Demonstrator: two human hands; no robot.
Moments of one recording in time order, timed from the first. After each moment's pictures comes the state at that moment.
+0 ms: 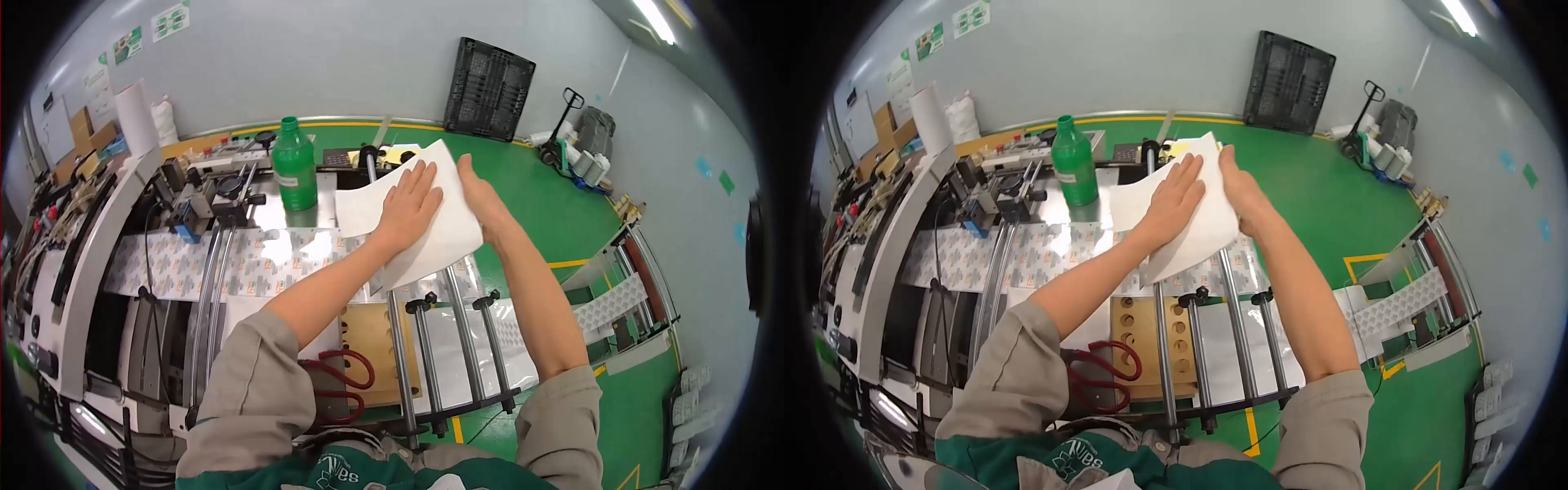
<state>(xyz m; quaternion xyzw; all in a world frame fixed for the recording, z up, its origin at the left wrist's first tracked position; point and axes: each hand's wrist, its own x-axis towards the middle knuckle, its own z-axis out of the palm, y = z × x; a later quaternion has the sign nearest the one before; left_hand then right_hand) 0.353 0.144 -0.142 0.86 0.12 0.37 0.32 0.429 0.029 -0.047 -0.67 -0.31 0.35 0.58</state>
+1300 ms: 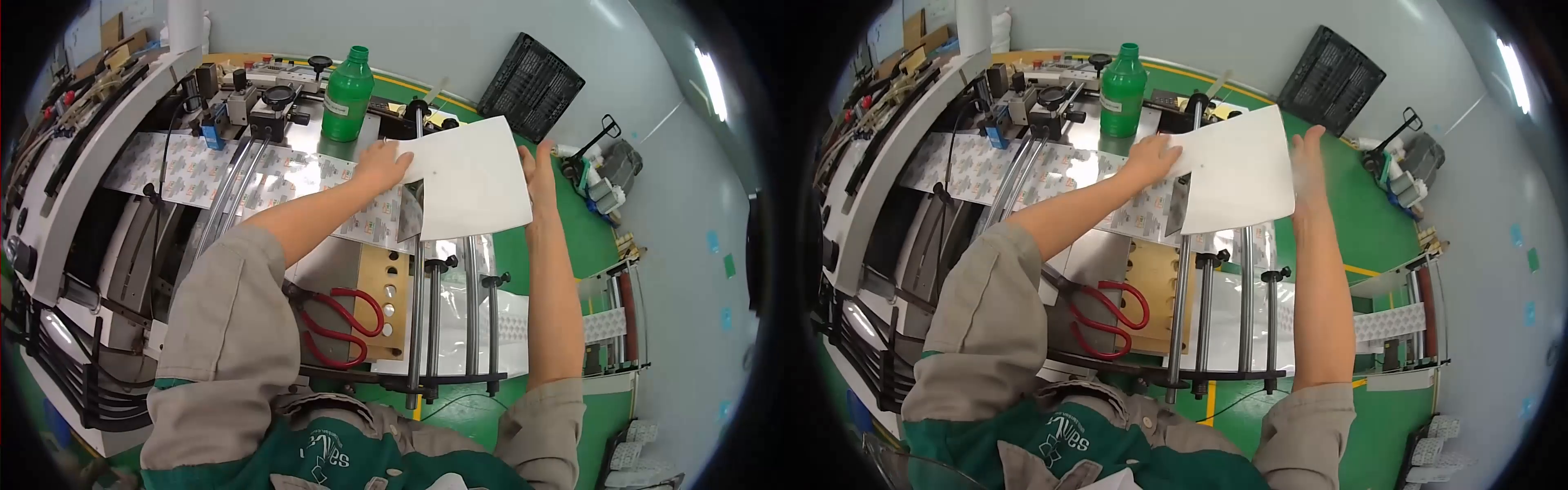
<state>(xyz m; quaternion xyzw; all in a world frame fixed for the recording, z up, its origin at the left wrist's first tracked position) 0.291 0.217 -0.204 0.82 0.37 0.31 0.30 0.448 0.033 -0.070 -0.60 -0.33 0.32 0.66</state>
